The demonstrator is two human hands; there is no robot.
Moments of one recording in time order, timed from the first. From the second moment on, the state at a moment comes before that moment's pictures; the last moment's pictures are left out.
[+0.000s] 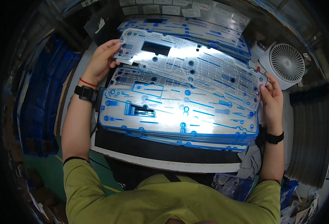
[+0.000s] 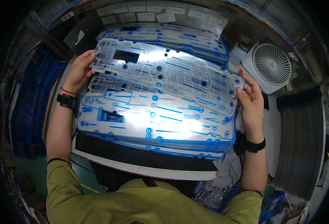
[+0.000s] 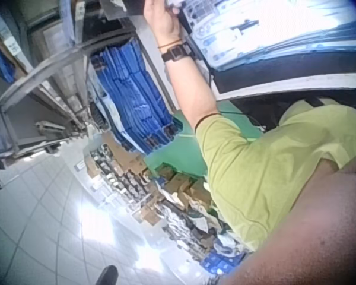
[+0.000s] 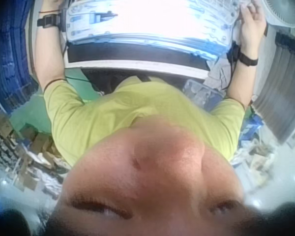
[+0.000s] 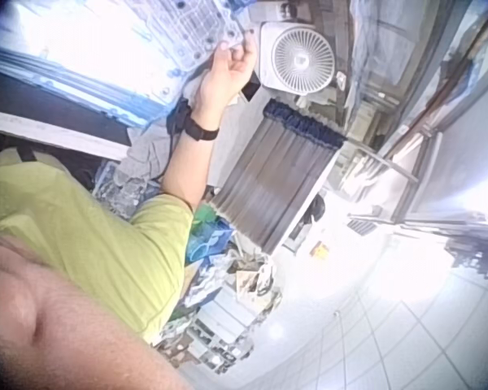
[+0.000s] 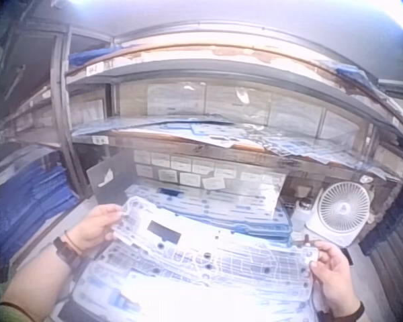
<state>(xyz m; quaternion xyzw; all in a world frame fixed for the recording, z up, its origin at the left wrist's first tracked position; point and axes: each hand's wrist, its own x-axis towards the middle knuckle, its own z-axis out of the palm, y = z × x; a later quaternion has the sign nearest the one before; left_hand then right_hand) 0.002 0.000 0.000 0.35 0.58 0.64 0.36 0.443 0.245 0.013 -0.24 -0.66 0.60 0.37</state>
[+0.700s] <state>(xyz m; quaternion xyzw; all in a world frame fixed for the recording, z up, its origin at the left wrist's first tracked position) -0.007 0.002 -0.001 0.32 0.52 0.73 0.31 0.447 0.249 0.004 -0.31 -0.78 0.50 0.22</state>
